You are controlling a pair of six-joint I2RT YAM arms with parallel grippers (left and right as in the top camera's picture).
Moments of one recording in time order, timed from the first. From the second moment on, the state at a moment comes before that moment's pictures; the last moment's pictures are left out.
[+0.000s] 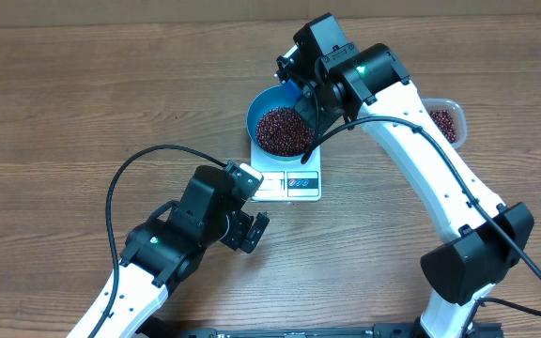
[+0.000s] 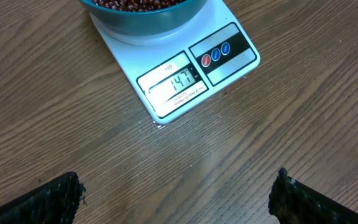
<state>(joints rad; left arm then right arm) -0.55 1.05 0.79 -0.66 0.03 0.01 0.51 1.92 1.97 -1.22 0.09 -0.30</state>
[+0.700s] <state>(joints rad) -0.55 1.05 0.79 -0.66 0.03 0.01 0.51 1.92 1.97 -1.23 0.09 -0.30</state>
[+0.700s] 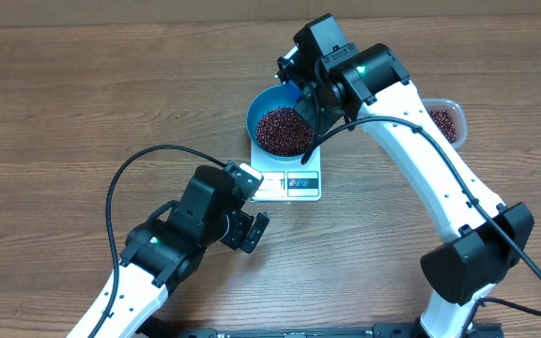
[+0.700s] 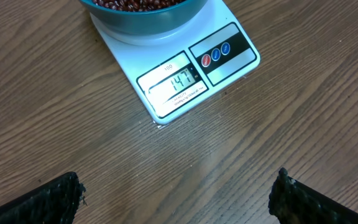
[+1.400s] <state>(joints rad) -0.55 1.05 0.79 -0.66 0.03 0.01 0.51 1.92 1.97 -1.23 0.09 -0.30</state>
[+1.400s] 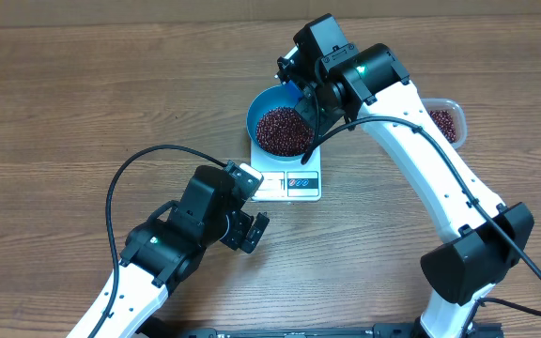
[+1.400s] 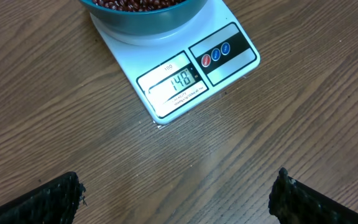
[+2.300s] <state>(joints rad) -0.55 1.05 0.79 -0.66 0.03 0.01 0.51 1.92 1.97 -1.22 0.18 -0.30</state>
